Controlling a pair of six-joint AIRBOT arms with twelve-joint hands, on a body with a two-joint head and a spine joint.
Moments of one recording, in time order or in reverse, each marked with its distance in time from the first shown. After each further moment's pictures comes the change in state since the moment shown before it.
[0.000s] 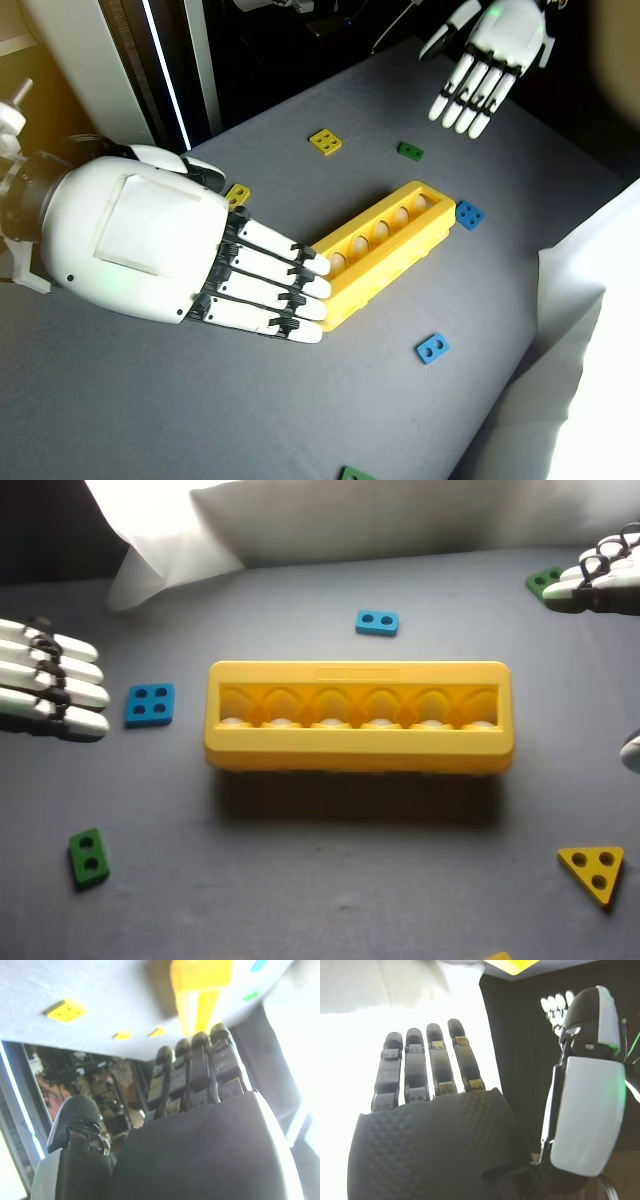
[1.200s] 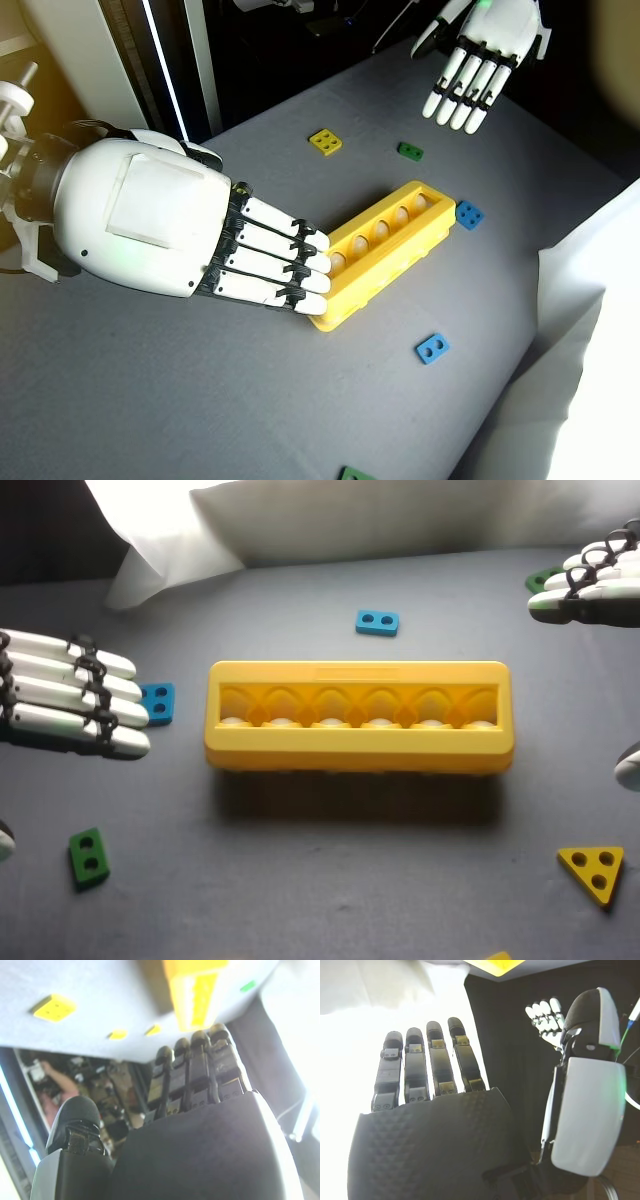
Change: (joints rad) left arm -0.027 0.006 -0.127 0.005 0.159 0.011; right arm -0.004 0.009 -0.026 -0.013 0.023 -0.010
